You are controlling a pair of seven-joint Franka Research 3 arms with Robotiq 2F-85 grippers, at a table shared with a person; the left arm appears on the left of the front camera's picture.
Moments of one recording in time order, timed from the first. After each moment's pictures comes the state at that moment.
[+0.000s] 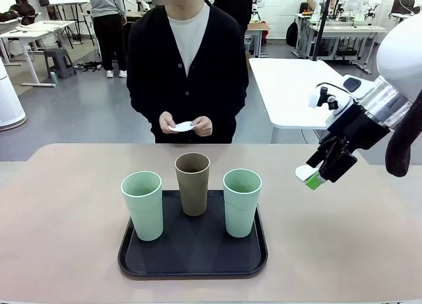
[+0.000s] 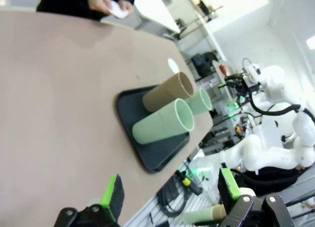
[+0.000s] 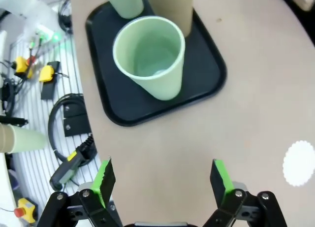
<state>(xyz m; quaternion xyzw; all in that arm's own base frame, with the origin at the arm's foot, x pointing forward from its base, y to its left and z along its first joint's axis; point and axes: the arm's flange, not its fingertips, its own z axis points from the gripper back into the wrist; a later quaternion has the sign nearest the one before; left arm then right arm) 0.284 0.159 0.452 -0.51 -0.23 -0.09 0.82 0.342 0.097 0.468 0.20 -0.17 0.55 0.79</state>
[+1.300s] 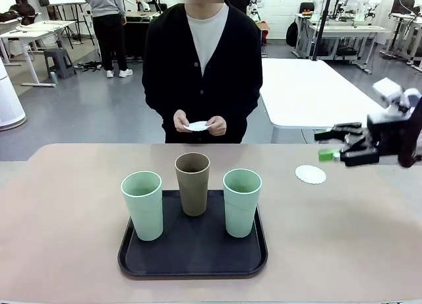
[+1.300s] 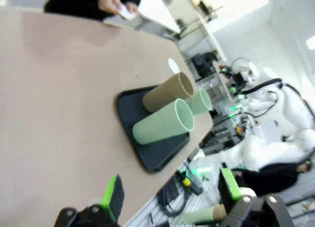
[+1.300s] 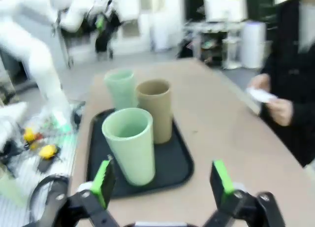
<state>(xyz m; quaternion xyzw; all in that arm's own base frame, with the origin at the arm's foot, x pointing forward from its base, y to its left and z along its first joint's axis) 0.284 0.159 0.452 -0.51 -0.23 -0.09 0.82 0.380 0.004 0.397 0.41 -0.44 0.50 0.62</state>
